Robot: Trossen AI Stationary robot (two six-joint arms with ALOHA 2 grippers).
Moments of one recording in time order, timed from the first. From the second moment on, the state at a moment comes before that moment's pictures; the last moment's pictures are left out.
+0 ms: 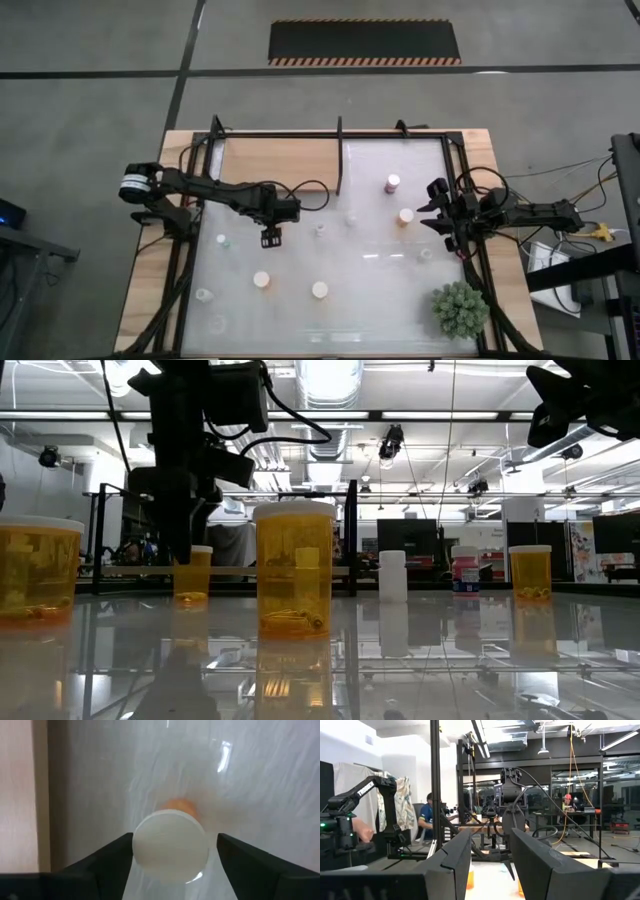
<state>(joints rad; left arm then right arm) -0.01 1.58 1.05 -0.89 -0.18 -0.15 0.04 0.04 0.01 0.34 -0.16 0.06</state>
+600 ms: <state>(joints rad) -0.01 1.55 1.10 -0.90 -0.20 -0.15 0.04 0.04 0.01 0.34 -0.16 0.07</state>
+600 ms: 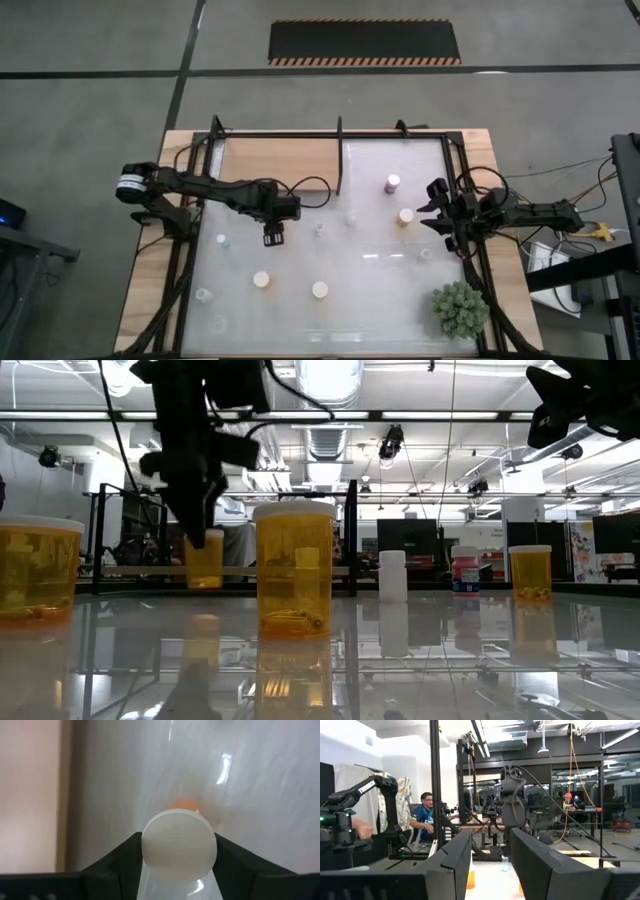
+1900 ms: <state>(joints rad) 0.69 1.54 1.30 -1.05 -0.29 -0.09 0.04 0.04 0.01 0.34 -0.16 0.12</state>
